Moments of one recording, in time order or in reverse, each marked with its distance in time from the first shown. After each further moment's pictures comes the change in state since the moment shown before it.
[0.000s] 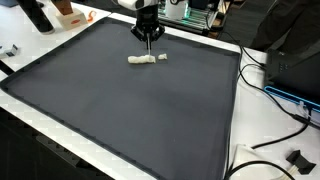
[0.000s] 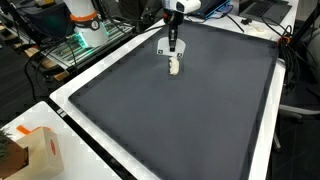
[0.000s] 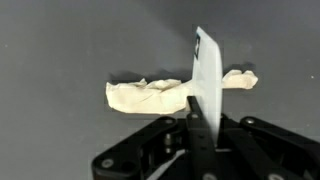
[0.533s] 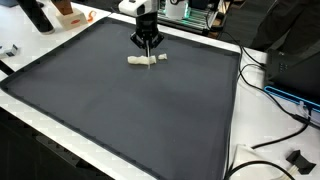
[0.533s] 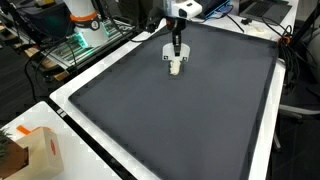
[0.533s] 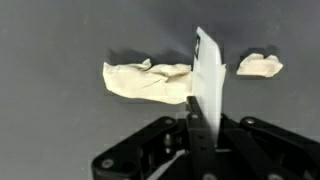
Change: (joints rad) arm -0.027 0.064 0.027 -0.007 0.003 0.163 -0.058
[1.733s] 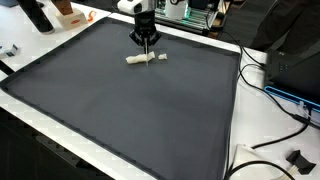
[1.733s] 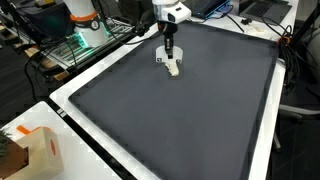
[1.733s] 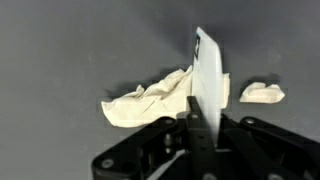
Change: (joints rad) arm -0.068 -0.034 0.027 -0.092 0.014 0.059 -0.010
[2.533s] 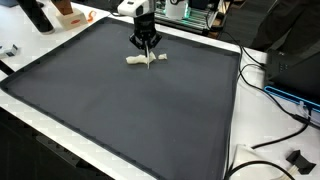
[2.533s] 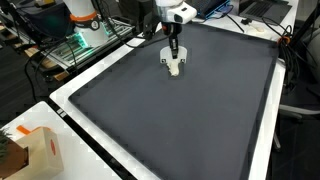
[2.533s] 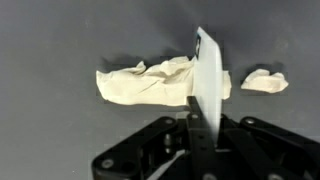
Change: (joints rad) arm -0.031 0.043 0.046 0.055 0.062 -0.001 -0.166
